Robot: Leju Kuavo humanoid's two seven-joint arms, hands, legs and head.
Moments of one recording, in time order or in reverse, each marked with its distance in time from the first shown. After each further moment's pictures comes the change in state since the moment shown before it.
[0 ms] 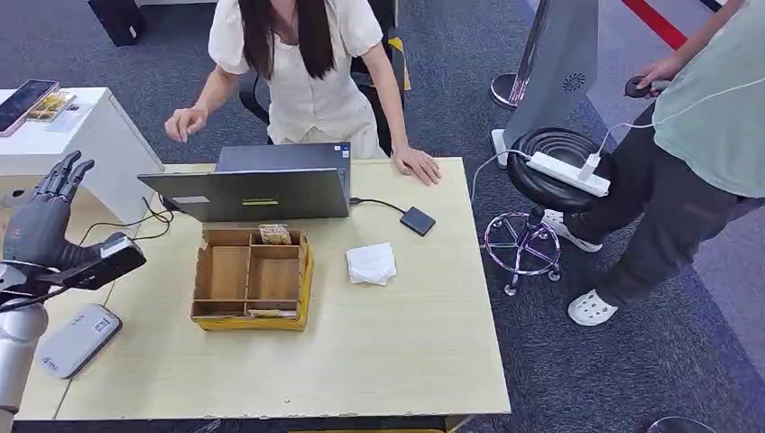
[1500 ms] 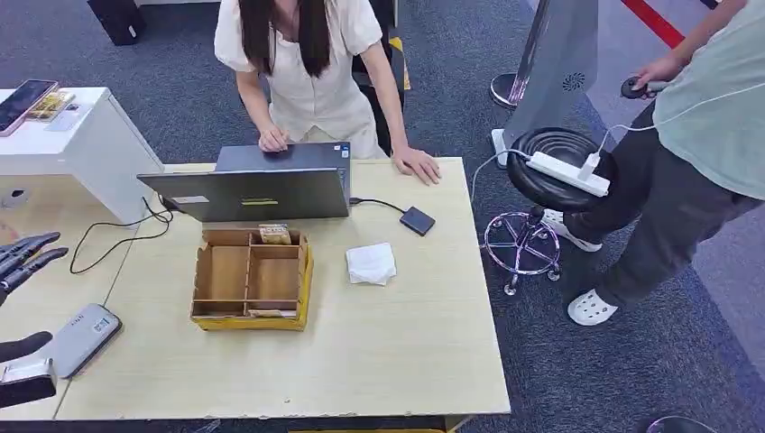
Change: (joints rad) left arm 0.689 0.379 0.268 -0.607 0.181 -0.288 -0.025; right arm 0.035 -0.018 -0.066 -0.018 -0.035 0.003 -0.025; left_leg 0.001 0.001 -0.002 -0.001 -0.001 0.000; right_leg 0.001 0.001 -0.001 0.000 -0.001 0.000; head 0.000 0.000
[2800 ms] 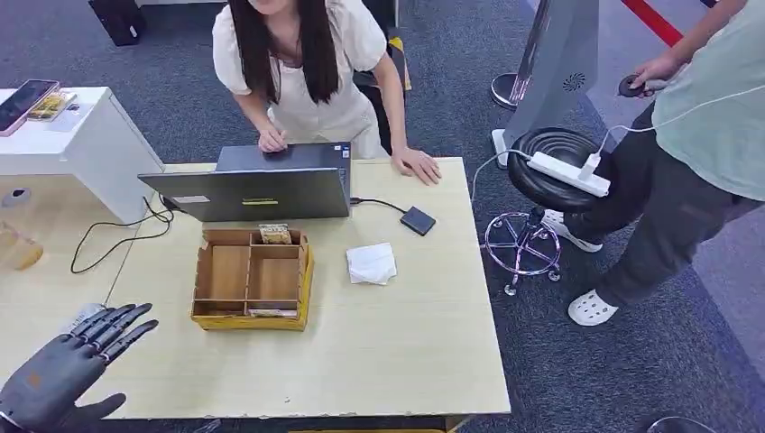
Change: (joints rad) left arm 0.146 -0.106 -0.274 -0.096 -0.276 0.234 0.149; right arm -0.002 0.000 -0.066 -0.011 0.033 0.002 0.005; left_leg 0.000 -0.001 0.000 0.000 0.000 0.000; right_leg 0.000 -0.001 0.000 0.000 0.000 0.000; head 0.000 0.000
